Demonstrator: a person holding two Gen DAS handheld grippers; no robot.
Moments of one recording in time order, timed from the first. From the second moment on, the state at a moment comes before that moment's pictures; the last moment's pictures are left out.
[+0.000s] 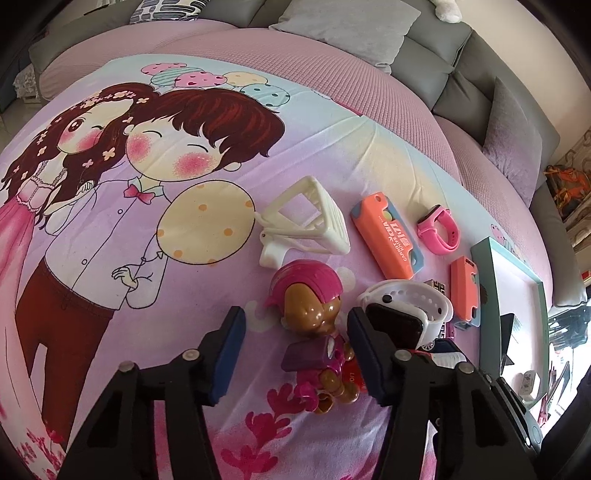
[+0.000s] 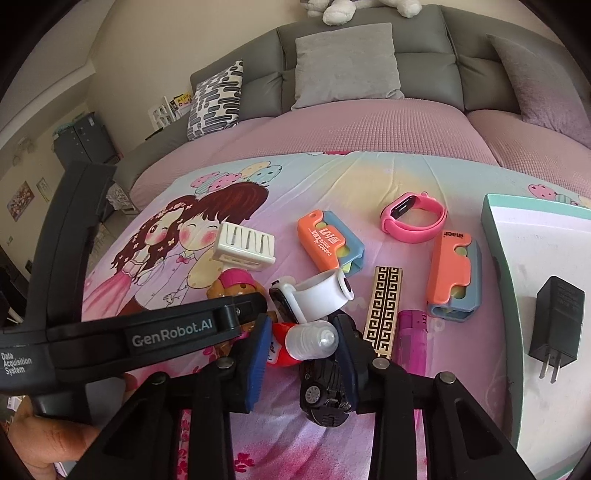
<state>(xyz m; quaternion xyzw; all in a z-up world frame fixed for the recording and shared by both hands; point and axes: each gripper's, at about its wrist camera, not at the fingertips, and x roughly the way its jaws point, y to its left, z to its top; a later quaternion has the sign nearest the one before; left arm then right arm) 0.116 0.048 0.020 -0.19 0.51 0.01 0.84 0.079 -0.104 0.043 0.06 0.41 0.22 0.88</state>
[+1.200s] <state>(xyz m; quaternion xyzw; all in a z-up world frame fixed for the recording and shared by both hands) 0.080 0.062 0.089 -0.20 0.42 0.01 0.88 0.067 -0.167 0.097 0.15 0.33 0.18 0.91</state>
